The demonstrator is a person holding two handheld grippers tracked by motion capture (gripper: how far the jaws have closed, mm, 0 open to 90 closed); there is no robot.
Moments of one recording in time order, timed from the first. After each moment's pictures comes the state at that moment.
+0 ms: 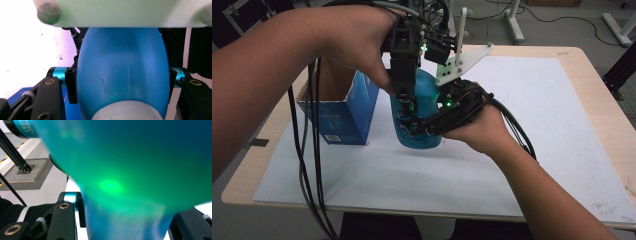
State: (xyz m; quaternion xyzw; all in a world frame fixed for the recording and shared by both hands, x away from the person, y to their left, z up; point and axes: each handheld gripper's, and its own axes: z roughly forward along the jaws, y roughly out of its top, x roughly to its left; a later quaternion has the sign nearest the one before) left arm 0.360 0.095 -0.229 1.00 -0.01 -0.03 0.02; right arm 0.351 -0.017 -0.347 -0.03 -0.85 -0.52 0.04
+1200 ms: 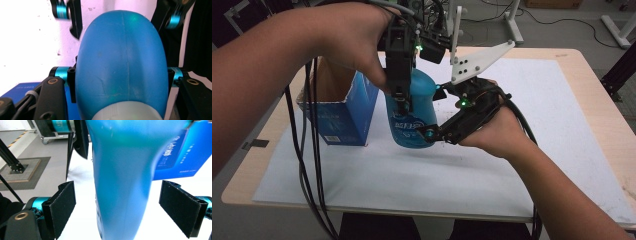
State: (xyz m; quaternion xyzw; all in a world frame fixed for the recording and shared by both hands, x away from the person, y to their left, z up) left arm 0.359 0.099 -0.222 1.00 0.01 -0.03 0.01; right arm 0.342 -0.044 -0.329 -0.04 -0.86 -0.52 0.00
